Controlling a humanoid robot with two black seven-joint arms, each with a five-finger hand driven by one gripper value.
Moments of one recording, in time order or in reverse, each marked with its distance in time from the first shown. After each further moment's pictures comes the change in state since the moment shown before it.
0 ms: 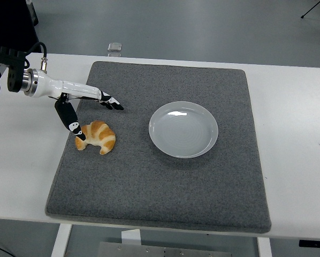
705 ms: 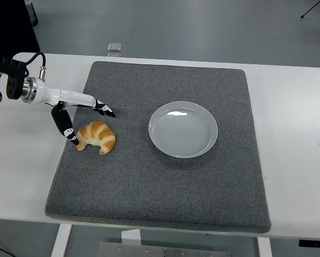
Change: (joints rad) left arm 0.052 -0.027 0.001 0.044 0.076 0.039 0.009; right arm 0.000 0.000 0.000 0.000 0.000 0.000 0.000
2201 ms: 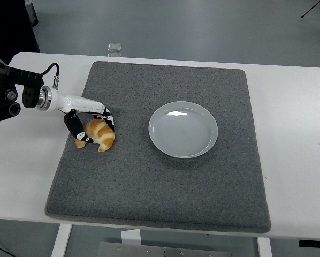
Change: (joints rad) left arm 0.059 -0.091 -0.004 0.059 0.070 0.082 0.024; right arm 0.000 0.000 0.000 0.000 0.000 0.000 0.000
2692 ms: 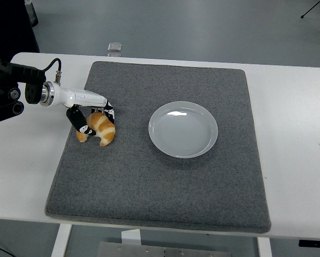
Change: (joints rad) left arm -0.003 -0.015 -0.010 0.020 0.052 0.081 -0.001; right arm 0.000 0.000 0.000 0.000 0.000 0.000 0.000
